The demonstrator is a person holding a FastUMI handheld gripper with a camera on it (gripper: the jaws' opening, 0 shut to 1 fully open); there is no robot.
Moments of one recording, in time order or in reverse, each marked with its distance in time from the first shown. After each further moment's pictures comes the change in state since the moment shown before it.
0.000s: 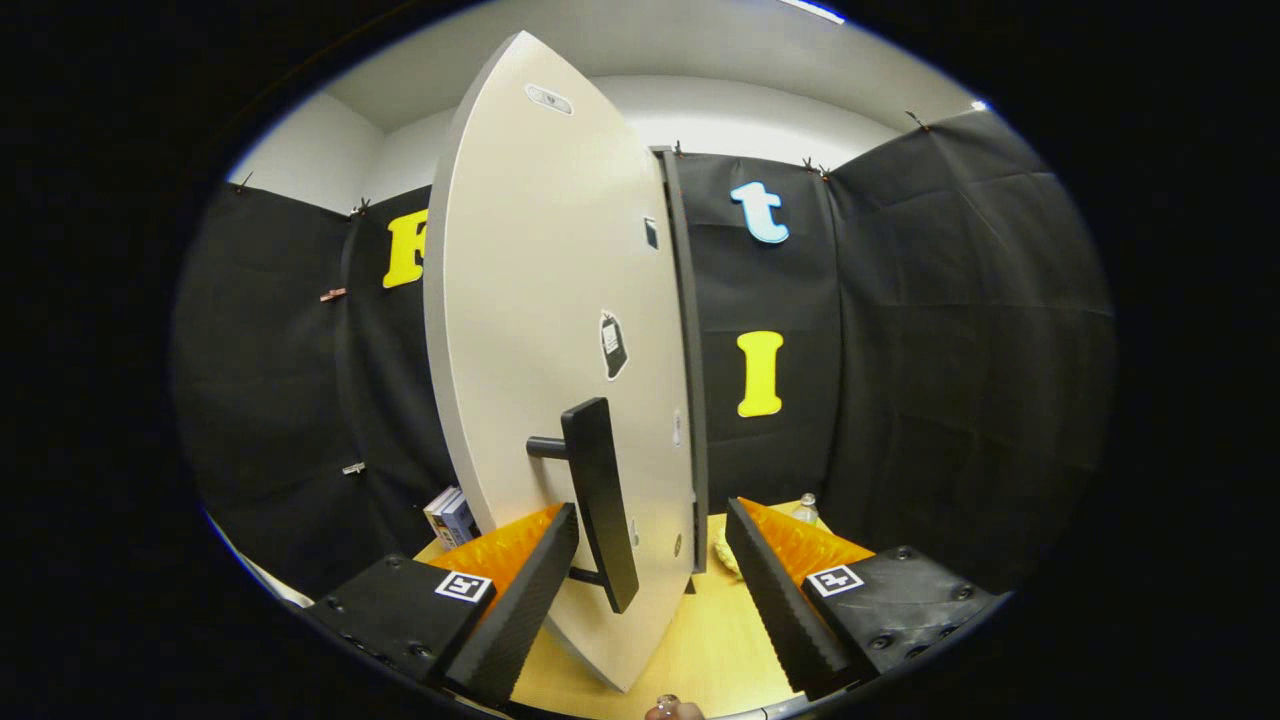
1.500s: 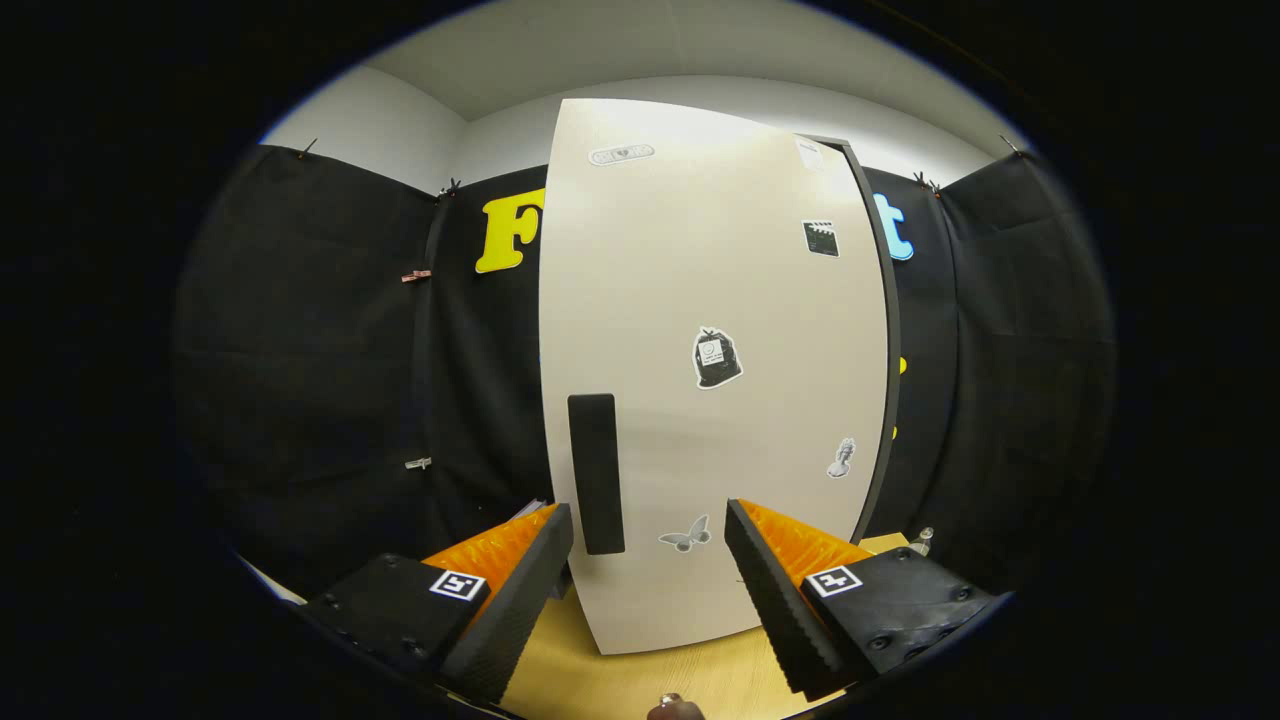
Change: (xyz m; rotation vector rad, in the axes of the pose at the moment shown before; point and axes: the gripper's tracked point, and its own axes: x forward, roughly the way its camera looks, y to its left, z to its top) arm 0.059 0.138 -0.006 -0.081 -0.021 0.224
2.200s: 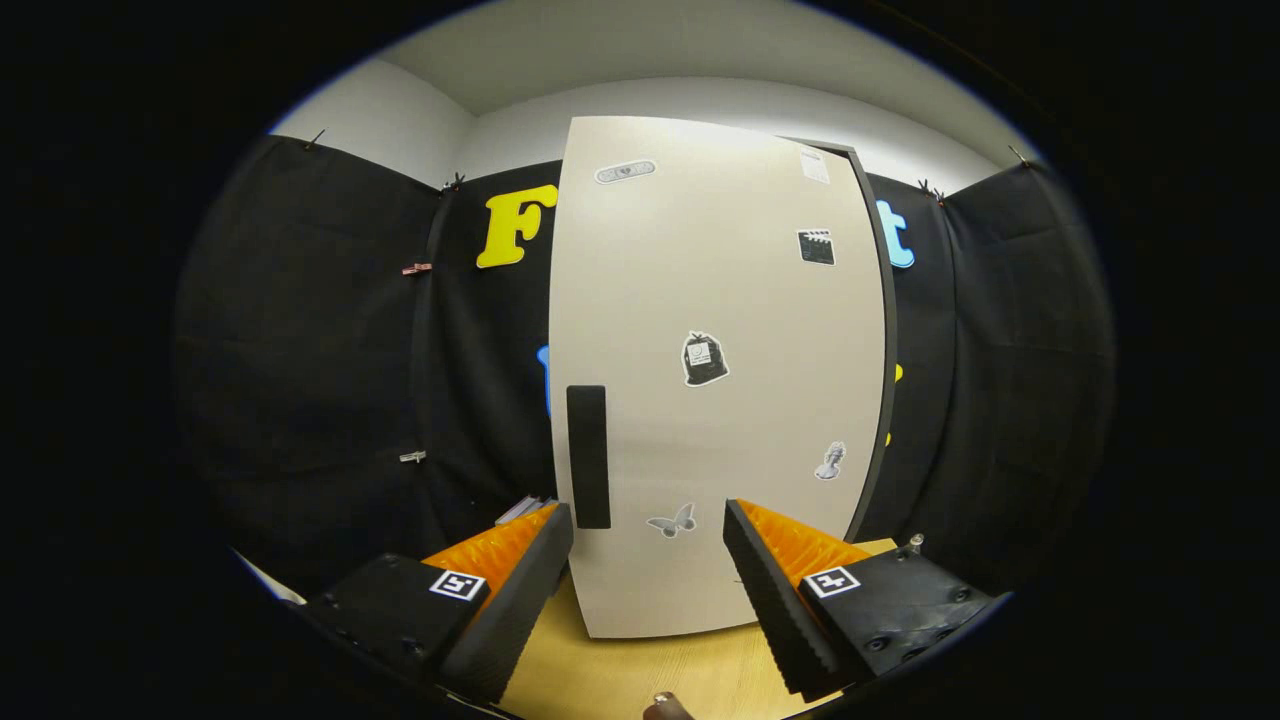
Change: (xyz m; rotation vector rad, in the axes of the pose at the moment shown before) arm -0.005 -0.009 0.003 -0.019 0.011 -0.011
